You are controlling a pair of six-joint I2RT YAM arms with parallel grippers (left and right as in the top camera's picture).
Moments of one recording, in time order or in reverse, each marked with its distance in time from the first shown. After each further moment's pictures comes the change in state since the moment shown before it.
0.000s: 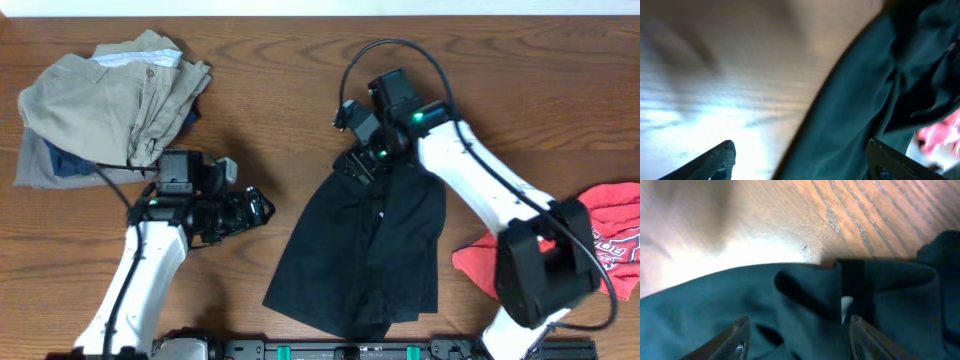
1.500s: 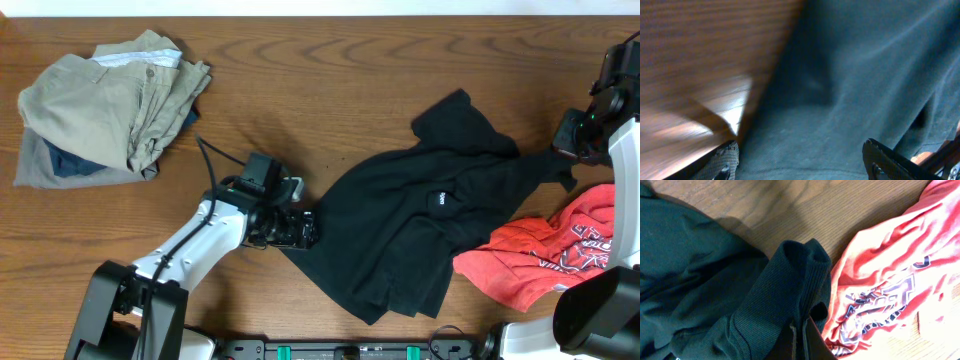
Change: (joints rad) left arm -0.348 0.238 0.000 0.157 -0.049 0.061; right arm -0.747 -0.229 0.157 -0.447 0.514 0.463
